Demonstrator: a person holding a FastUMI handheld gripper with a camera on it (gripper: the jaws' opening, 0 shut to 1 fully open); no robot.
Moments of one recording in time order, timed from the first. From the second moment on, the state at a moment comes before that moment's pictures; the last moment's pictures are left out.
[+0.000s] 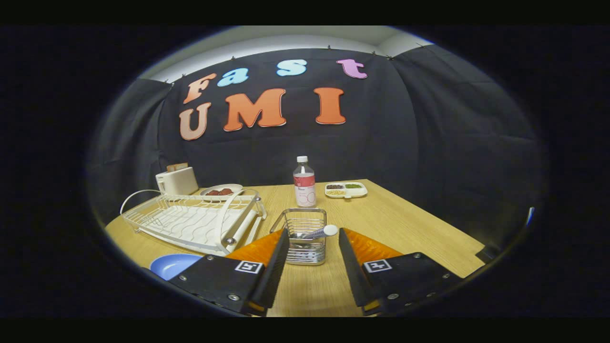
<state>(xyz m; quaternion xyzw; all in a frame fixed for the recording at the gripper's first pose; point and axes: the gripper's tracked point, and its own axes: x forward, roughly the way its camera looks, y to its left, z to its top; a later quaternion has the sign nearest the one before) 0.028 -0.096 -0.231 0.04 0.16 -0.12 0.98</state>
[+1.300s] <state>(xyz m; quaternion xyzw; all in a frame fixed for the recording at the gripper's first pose) -0.005 -0.056 -0.122 0.05 0.09 -0.06 0.99</state>
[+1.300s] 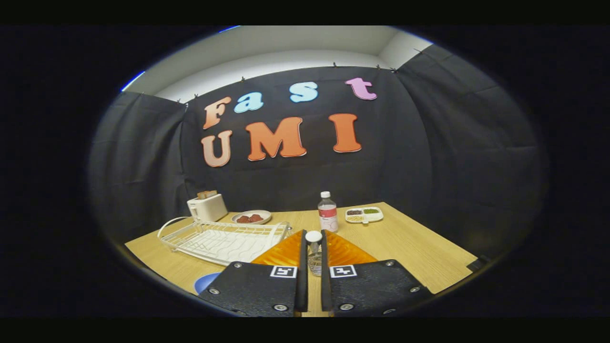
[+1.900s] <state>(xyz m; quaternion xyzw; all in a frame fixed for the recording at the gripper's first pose) -0.038 0.020 -0.136 0.02 0.11 0.04 0.99</state>
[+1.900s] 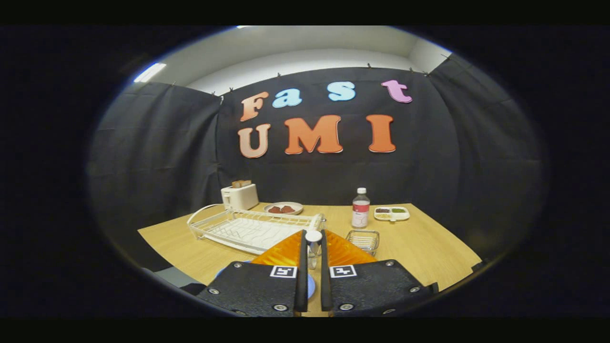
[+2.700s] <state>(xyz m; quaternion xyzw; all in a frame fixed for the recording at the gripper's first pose) -0.045 0.097 -0.203 0.09 0.16 0.16 0.97</state>
